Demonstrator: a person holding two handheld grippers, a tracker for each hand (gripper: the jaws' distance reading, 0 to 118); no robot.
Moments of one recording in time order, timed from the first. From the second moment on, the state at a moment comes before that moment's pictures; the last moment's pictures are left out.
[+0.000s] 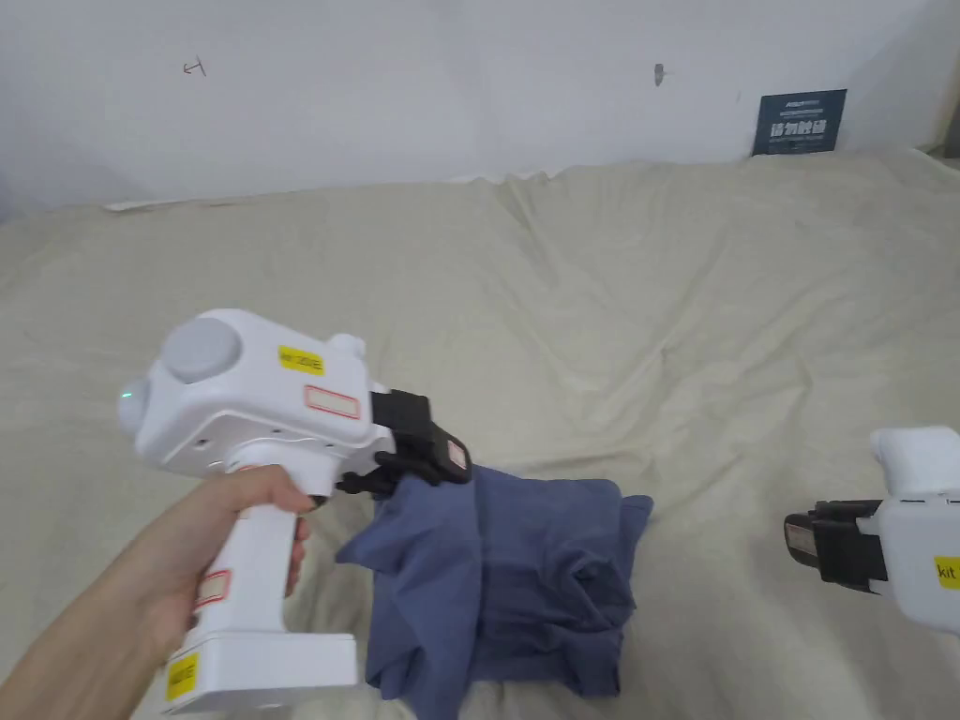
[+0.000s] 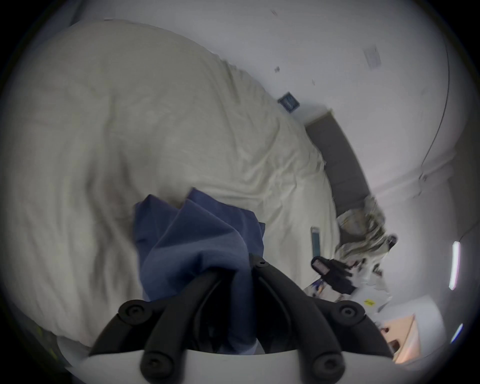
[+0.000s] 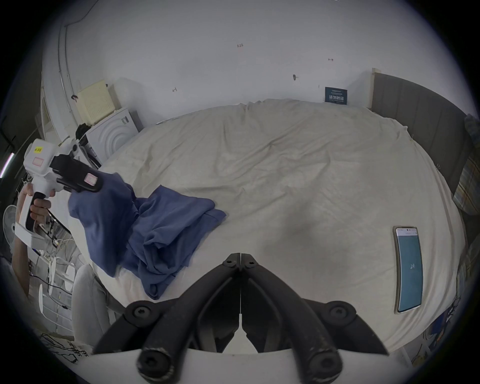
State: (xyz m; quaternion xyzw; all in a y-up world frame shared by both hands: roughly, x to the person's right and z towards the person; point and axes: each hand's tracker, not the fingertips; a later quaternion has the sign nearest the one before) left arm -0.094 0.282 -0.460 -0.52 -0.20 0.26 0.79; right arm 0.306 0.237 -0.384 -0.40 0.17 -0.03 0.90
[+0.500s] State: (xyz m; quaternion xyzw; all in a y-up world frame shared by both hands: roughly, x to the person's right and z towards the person) left arm 0.014 0.252 -0.496 -0.56 -0.29 0.15 0.76; right arm 0.346 0.223 -0.376 -0.40 0.15 -0.06 0.90
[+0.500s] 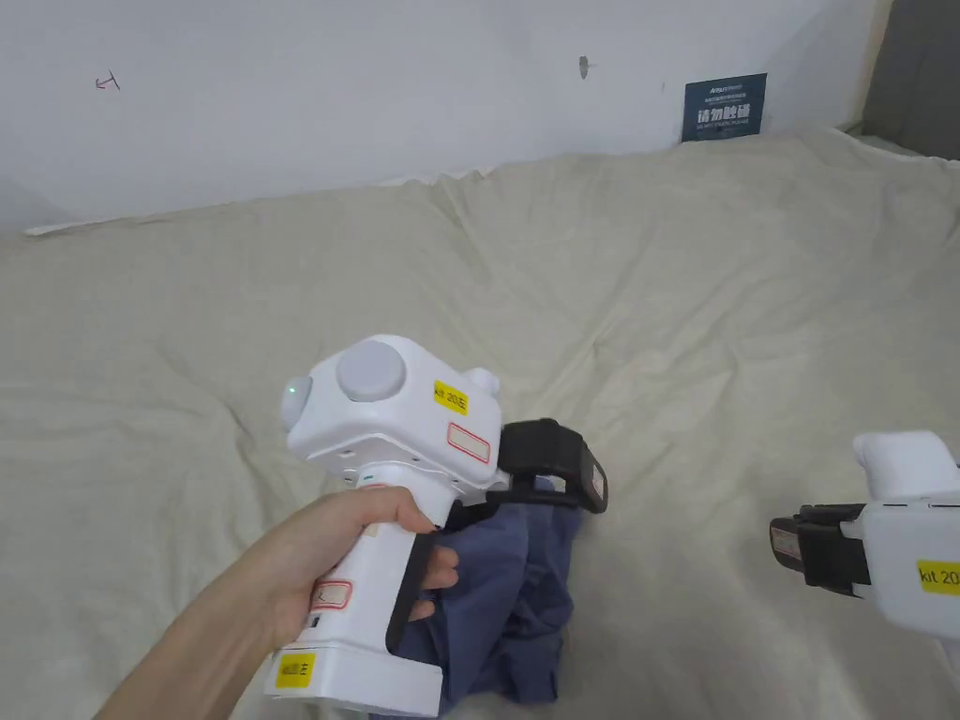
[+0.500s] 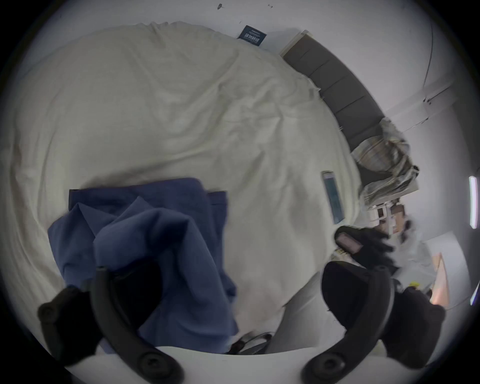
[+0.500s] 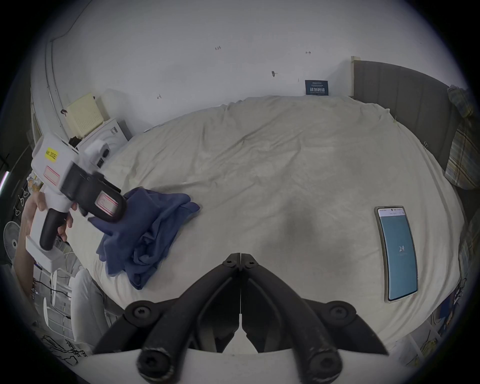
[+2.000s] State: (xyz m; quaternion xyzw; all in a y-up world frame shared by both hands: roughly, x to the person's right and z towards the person) left arm -0.005 0.219 -0.432 -0.53 -0.32 0.19 0.76; right arm 0.352 0.239 -0.371 -0.38 0.16 -0.07 0.91
